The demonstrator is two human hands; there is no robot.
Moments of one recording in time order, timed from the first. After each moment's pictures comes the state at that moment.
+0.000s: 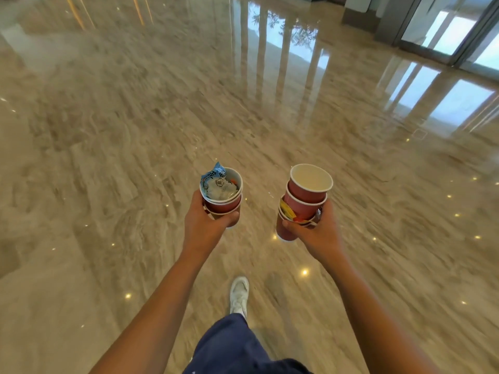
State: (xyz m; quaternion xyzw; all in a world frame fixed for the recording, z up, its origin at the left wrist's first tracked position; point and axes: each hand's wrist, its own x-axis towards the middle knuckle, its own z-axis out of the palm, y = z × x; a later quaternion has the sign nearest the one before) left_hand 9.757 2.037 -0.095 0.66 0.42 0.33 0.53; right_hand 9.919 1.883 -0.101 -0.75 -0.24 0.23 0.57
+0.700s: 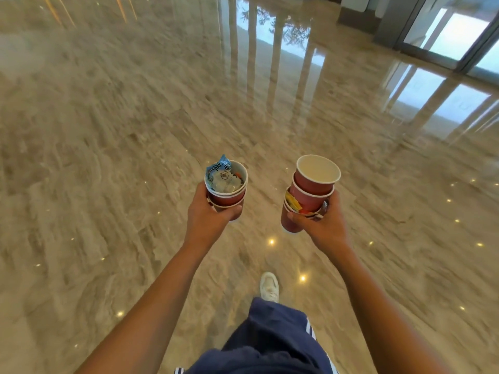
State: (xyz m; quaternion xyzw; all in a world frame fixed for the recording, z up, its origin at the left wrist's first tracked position) left_hand 10.066 2.357 -0.092 0.69 0.39 0.30 0.53; right_hand 10.221 2.192 -0.093 -0.77 -0.23 0.21 0.56
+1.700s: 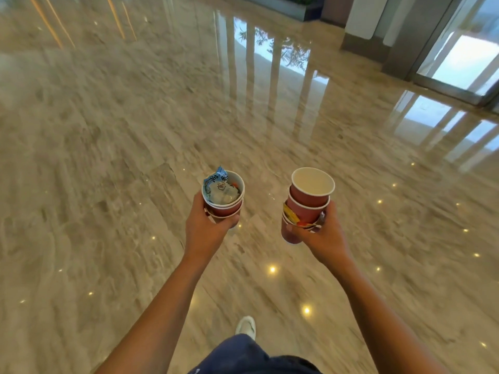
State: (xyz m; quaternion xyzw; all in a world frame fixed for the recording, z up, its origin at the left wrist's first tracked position) left_hand 10.499 2.774 -0.089 0.68 0.39 0.33 0.52; right_hand 10.654 2.606 -0.086 -0.77 -0.24 0.21 0.56
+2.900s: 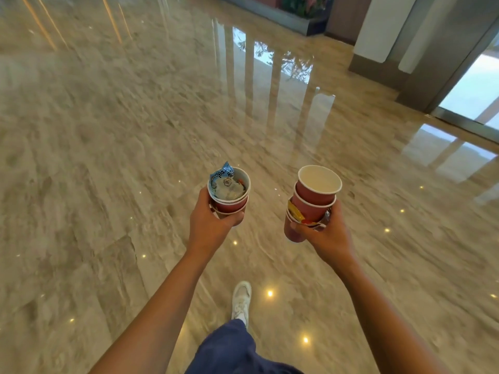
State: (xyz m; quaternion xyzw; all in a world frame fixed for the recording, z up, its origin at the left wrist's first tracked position) left_hand 11.018 3.184 -0.079 0.69 0.37 0.32 0.53; right_hand 11.172 3.015 -0.085 -0.77 -0.23 0.20 0.56
